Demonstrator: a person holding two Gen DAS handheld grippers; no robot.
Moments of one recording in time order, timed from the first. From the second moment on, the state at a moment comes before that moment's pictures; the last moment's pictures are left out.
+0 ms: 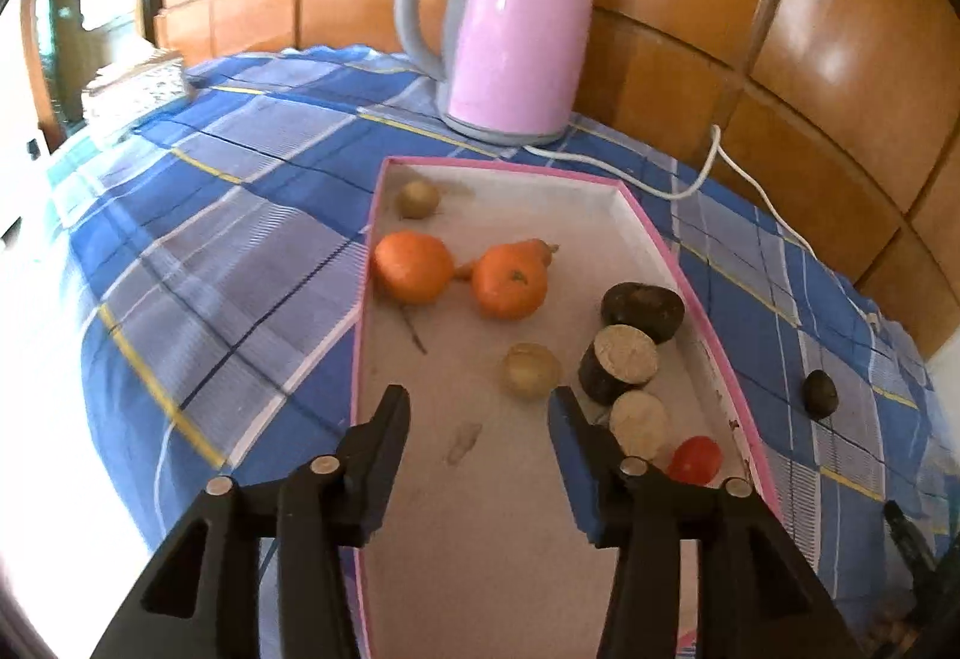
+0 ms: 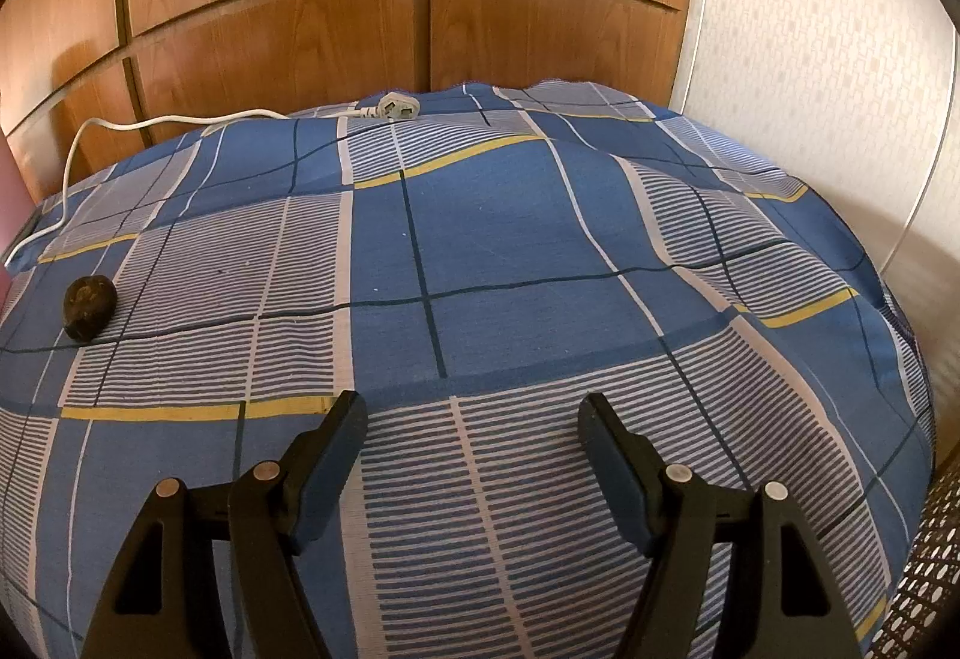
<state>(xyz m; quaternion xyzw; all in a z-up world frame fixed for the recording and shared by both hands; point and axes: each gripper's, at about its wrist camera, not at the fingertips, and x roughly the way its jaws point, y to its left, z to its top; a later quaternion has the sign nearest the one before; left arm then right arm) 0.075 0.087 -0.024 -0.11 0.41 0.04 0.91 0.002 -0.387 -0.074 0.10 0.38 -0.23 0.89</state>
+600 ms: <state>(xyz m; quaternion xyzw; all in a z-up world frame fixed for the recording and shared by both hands) 0.041 0.057 -0.019 -0.08 0.39 0.00 0.92 0.014 -0.386 -0.065 0.11 0.42 -0.21 0.88</state>
